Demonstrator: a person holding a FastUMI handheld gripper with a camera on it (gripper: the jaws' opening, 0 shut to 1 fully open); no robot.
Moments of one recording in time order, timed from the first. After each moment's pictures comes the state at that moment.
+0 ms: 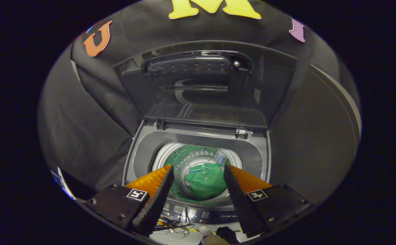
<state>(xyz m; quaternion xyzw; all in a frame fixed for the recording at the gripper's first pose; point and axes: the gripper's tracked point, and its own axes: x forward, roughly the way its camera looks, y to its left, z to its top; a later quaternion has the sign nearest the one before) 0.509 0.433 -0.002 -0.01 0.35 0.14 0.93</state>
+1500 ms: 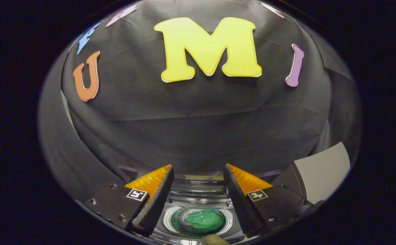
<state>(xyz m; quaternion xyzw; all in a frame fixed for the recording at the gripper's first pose) 0.615 0.468 0.200 0.02 0.18 0.08 0.98</state>
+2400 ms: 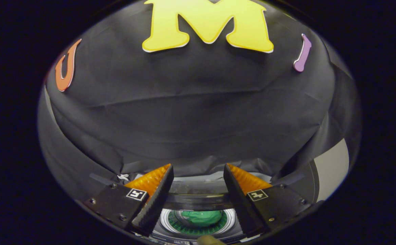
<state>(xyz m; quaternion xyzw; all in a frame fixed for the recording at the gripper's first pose) 0.663 0.473 0.152 0.01 0.27 0.03 0.96</state>
